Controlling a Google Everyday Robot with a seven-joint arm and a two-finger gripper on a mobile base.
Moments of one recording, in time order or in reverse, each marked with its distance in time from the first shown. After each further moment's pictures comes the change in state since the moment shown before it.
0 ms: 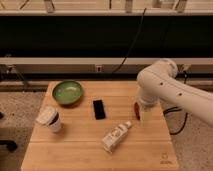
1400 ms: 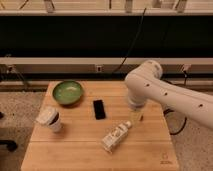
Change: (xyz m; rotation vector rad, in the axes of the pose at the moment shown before) arm -0.038 0.000 0.019 -0.013 -0.019 -0.084
